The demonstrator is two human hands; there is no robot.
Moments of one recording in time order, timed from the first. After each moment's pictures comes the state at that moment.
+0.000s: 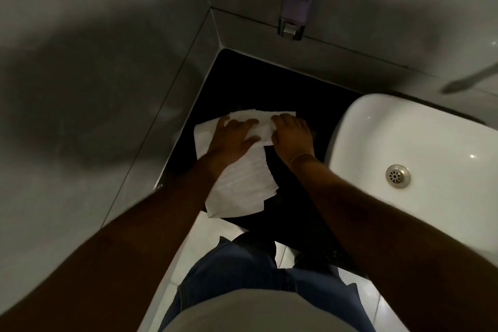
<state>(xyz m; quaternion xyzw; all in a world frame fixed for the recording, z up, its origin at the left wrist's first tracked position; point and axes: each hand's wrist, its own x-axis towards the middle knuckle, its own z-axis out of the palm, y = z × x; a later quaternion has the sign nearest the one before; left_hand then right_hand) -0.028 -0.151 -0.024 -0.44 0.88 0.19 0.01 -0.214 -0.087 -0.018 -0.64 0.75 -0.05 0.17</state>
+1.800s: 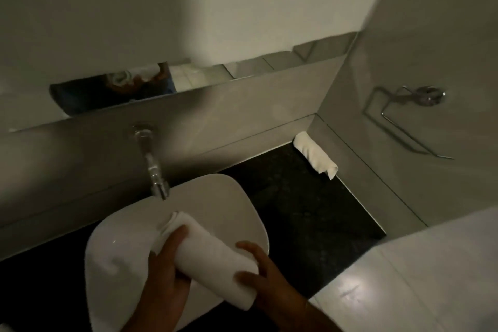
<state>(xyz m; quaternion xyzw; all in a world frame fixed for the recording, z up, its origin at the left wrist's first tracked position) -0.368 0.104 0.142 -0.38 0.29 0.86 -0.15 -0.442 0.304 0.148 0.02 0.57 -0.66 0.48</state>
